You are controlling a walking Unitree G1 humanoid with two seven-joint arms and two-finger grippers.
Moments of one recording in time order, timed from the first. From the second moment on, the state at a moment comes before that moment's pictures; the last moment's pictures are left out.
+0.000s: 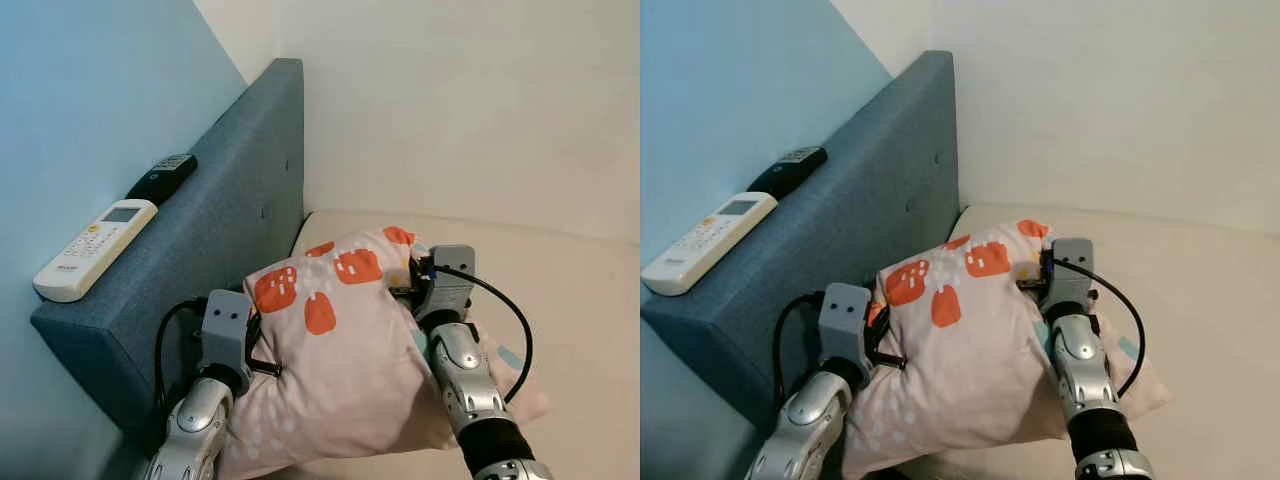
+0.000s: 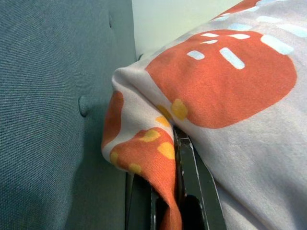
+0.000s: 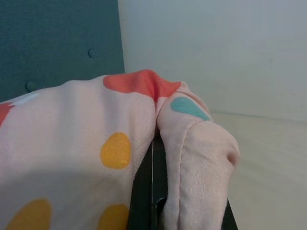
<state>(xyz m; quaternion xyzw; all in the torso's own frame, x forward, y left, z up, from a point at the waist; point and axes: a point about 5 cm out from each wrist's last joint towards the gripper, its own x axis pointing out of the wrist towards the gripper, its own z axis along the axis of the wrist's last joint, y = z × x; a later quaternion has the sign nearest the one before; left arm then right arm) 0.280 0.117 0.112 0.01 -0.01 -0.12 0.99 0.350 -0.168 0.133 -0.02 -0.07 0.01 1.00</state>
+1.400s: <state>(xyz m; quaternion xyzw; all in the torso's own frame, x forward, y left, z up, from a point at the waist) 0.284 0.118 0.111 0.03 0.00 -0.12 0.99 0.351 -0.170 0.128 0.01 -0.05 0.00 1.00</state>
